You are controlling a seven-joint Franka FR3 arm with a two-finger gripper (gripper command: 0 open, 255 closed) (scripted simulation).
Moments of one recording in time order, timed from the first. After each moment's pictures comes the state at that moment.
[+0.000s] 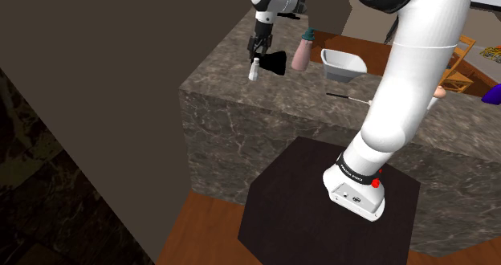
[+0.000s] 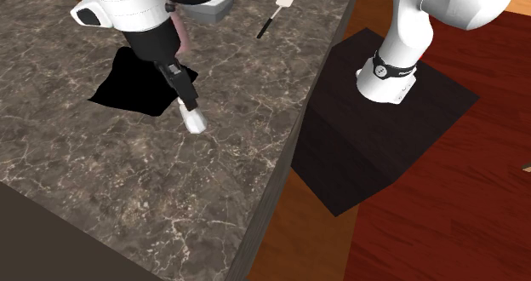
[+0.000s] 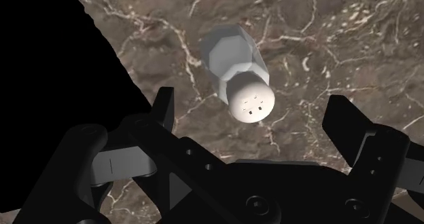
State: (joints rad) arm -0.11 0.27 -0.20 -1.83 0.15 2.08 -0.39
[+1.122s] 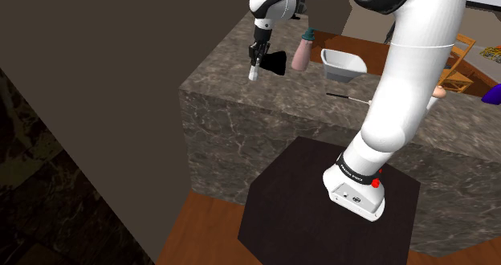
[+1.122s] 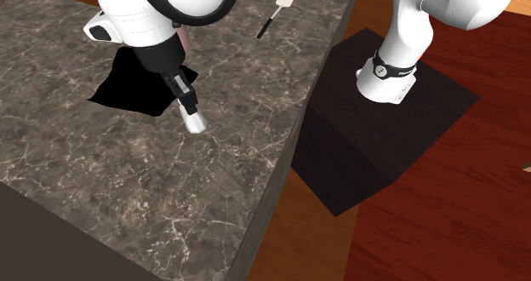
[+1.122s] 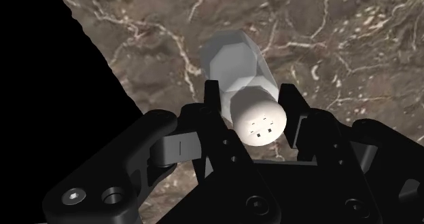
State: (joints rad) arm -0.11 0.30 -0.20 -1.86 0.16 2.13 -0.40
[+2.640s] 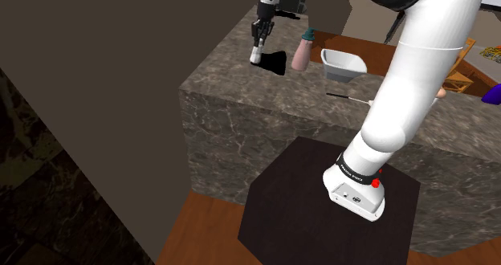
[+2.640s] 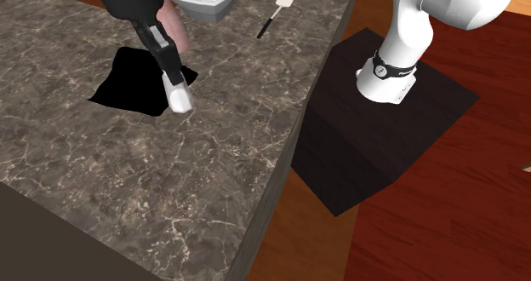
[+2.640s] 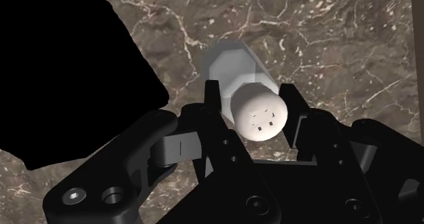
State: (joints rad) arm -0.11 0.22 -0.21 -1.72 0.13 1.92 -0.37
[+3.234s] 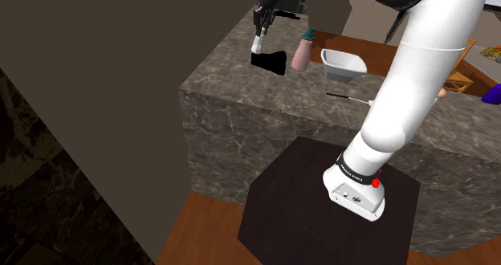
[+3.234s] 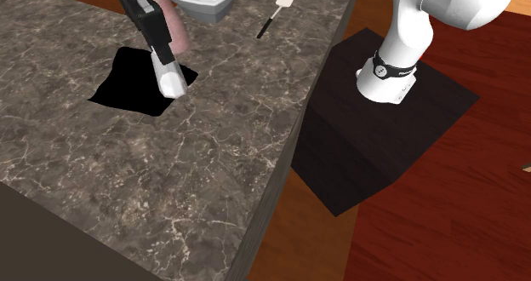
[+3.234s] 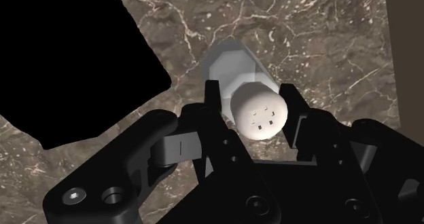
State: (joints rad) arm -0.11 0.20 -0.21 -1.62 0.12 1.80 -0.36
